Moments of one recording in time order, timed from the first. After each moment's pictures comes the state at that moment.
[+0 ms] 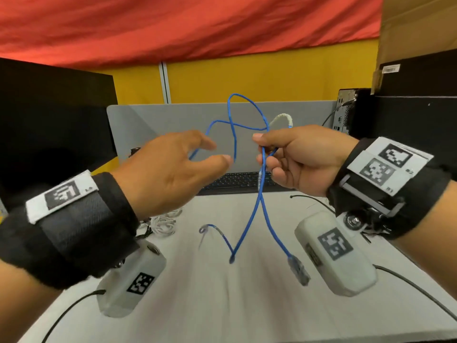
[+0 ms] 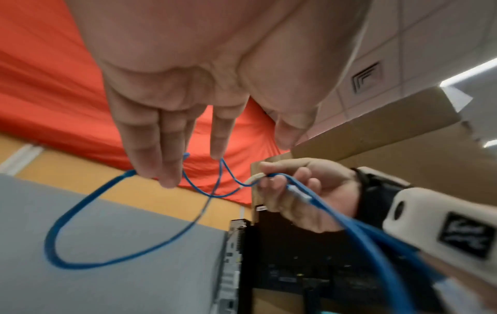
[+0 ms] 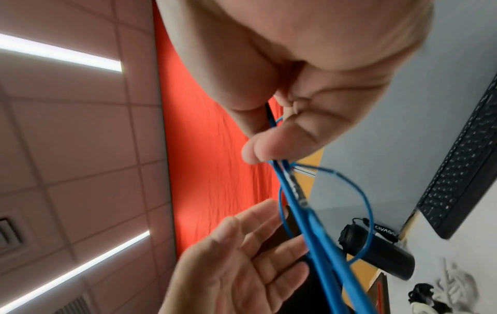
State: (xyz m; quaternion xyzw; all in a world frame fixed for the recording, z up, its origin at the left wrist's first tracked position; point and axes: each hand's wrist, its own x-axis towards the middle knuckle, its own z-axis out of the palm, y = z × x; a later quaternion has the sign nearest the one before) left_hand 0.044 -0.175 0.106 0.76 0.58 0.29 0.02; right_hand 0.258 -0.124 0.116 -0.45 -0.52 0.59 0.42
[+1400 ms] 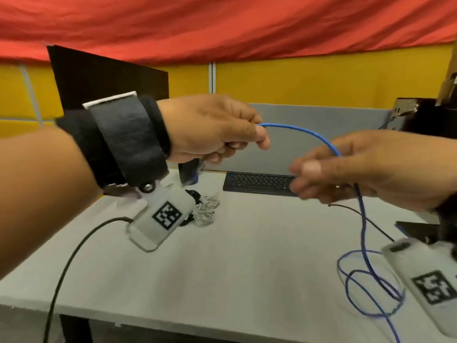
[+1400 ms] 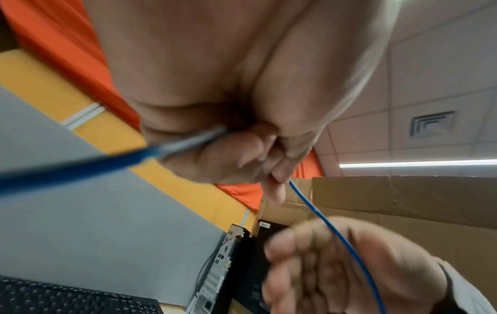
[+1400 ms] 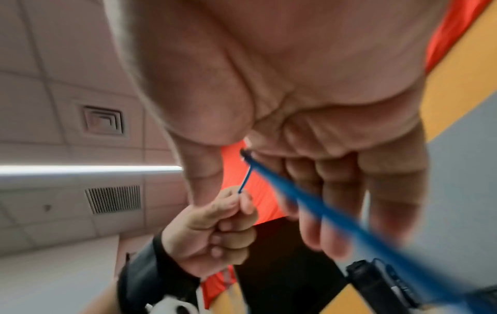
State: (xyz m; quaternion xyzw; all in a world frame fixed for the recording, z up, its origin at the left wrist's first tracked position) left_hand 0.005 -0.175 0.153 0.78 0.47 0.28 0.31; right_hand 0.259 -0.170 0.131 -0.41 -0.80 0.41 0.19
